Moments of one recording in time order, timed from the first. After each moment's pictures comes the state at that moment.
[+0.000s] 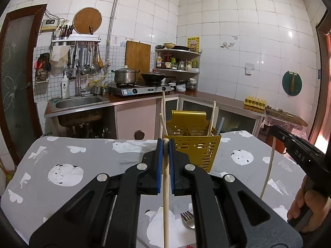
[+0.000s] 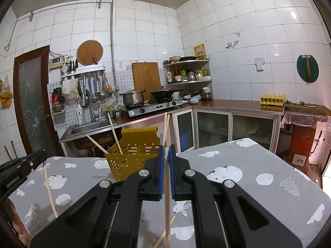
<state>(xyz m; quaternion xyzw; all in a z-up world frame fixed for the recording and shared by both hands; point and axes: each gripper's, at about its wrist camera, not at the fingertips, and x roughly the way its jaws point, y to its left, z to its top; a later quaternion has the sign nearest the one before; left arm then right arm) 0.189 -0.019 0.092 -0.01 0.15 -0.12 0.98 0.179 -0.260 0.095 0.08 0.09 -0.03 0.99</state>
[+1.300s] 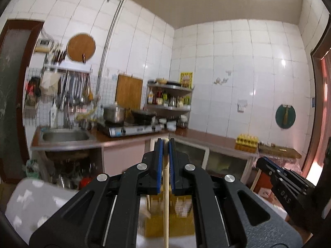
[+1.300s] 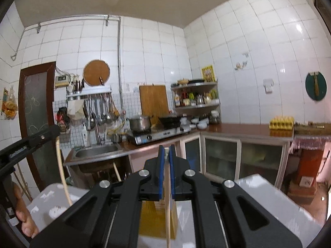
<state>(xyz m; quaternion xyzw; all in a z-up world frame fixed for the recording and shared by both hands) 0.254 -0.050 0.212 -0.04 0.03 -0.15 0.99 0.232 -0.262 0.195 0.07 0.01 0.00 1.00</state>
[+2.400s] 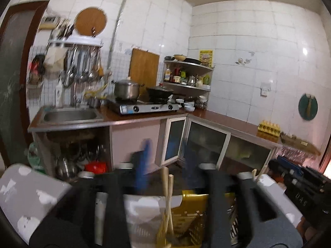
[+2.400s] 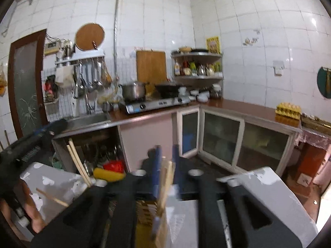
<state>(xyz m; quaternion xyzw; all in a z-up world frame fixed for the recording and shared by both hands) 0.392 -0.055 0.142 -0.07 0.12 -0.09 0.99 0.363 -0.273 0.144 0.04 0.15 -0.02 0.99</state>
